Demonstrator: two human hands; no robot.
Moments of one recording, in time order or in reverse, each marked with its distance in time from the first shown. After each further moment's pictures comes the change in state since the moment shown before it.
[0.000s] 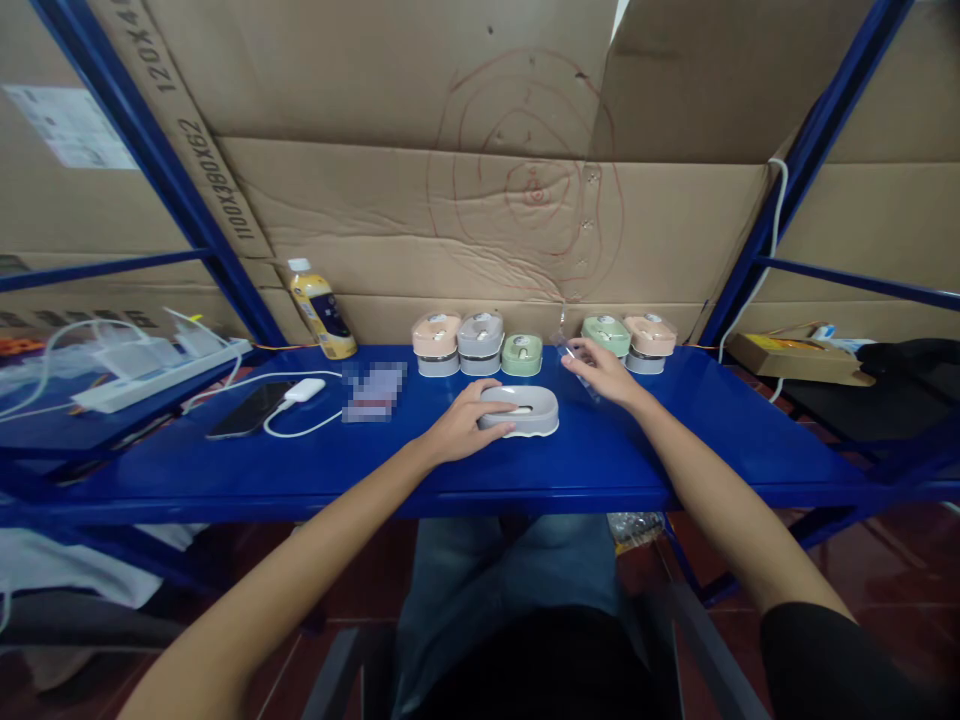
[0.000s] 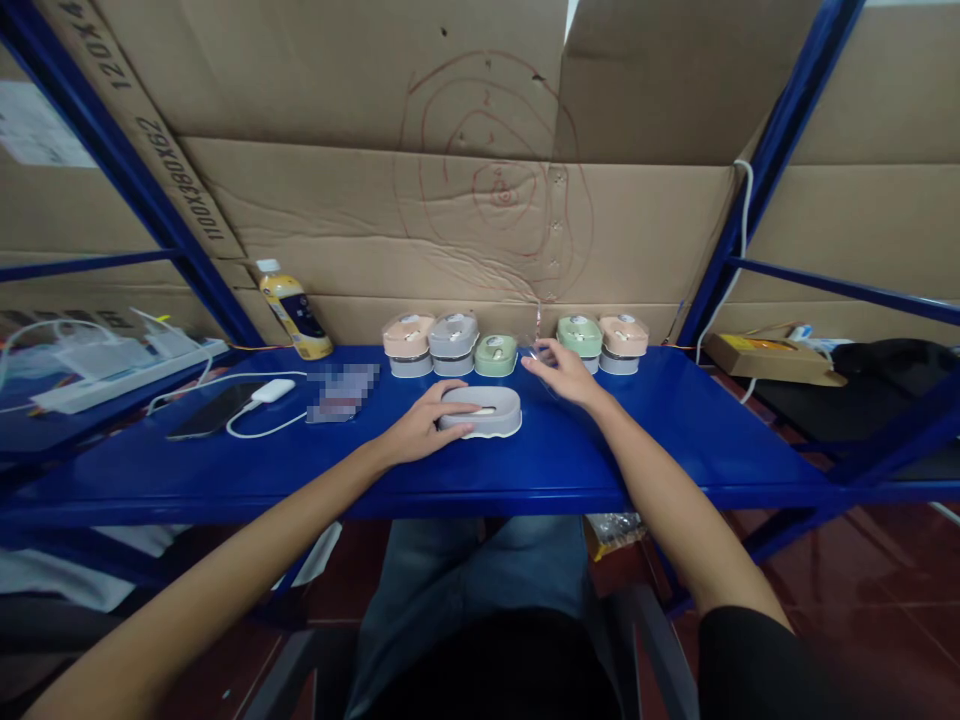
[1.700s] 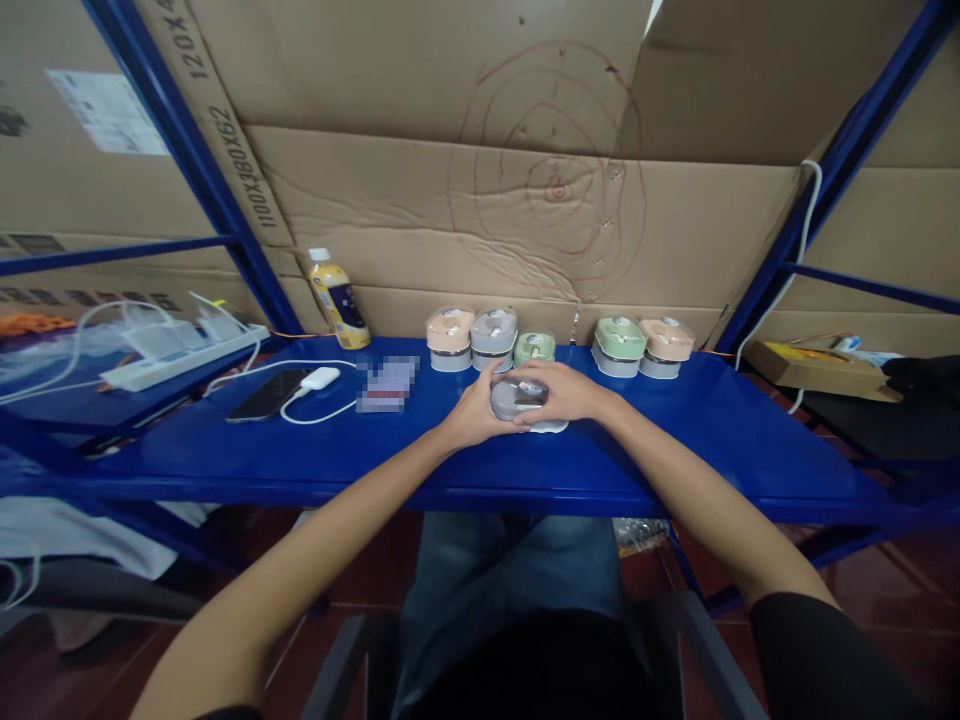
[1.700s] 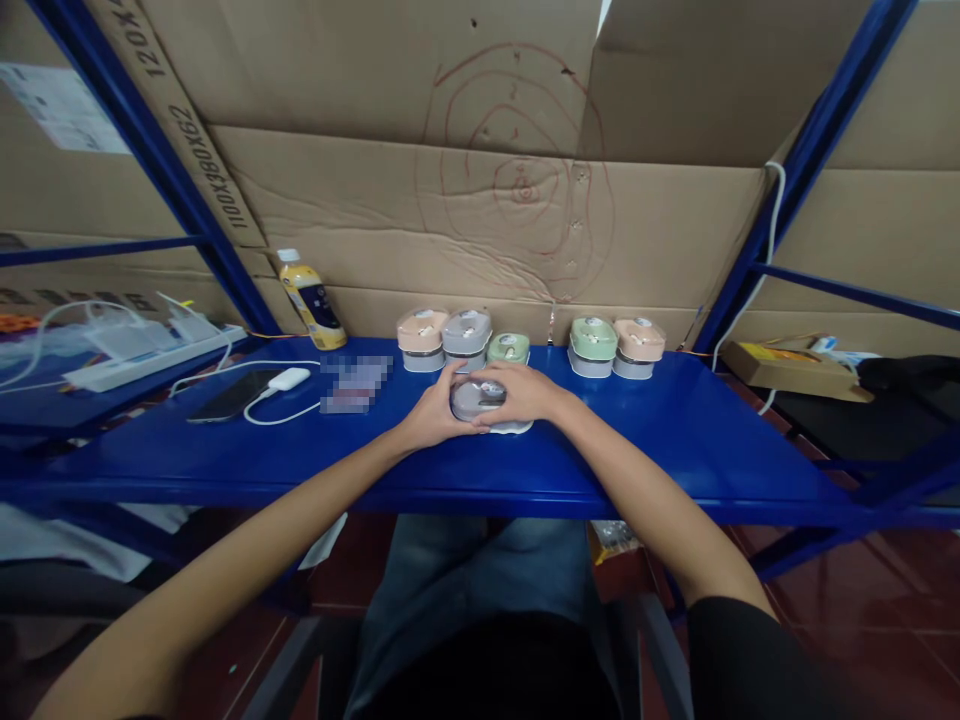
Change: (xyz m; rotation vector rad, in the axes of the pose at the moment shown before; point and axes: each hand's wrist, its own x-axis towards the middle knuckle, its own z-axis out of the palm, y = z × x) left_hand 0.013 -0.007 0.010 -0.214 0.144 -0.191; right_hand 0.005 -0.055 0.057 -0.398 -0.477 -0.495
